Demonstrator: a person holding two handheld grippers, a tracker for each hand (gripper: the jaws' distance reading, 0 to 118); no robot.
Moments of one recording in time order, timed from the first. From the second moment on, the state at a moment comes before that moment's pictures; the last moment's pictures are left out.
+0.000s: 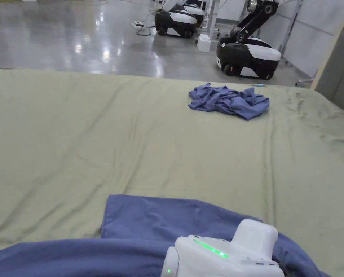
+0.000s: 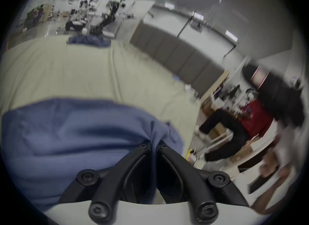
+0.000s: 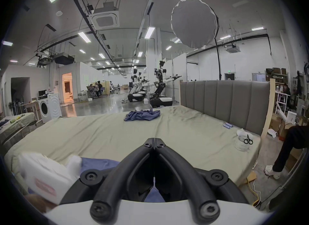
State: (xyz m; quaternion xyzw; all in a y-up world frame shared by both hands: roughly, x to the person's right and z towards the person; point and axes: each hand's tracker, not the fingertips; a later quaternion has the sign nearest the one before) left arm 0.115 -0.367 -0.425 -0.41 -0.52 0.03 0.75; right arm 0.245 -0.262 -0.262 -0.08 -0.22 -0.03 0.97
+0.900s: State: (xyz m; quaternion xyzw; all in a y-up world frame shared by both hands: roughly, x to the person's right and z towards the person) left arm -0.258 -0.343 -0.415 -0.34 -0.07 0.20 0.92; right arm 0.155 -0.283 -0.326 -0.13 -0.03 -0.03 0.99
